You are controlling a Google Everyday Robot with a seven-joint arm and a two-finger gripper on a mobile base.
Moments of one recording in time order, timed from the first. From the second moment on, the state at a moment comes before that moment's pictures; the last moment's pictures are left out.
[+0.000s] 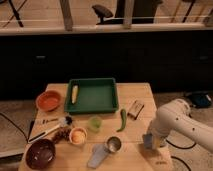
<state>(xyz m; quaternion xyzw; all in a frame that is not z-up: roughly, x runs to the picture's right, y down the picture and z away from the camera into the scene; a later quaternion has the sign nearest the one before) 0.242 0.256 0.738 -0.32 -0.06 -0.06 0.94</state>
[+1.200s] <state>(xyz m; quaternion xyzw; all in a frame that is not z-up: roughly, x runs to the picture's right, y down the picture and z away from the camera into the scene) 0.191 0.187 0.700 -0.29 -0.06 -0.09 0.95</state>
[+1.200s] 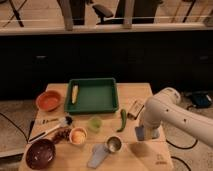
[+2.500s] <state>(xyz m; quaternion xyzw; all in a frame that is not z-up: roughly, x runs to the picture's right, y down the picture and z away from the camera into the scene) 0.121 0.120 0.714 -0.25 -0.07 -0.12 0.96</state>
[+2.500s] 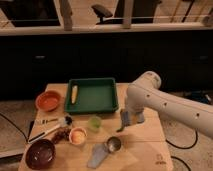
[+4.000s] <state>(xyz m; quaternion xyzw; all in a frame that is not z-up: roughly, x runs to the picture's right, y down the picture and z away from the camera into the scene) 0.103 0.030 0.749 -0.19 -0.05 -0.11 0.97</state>
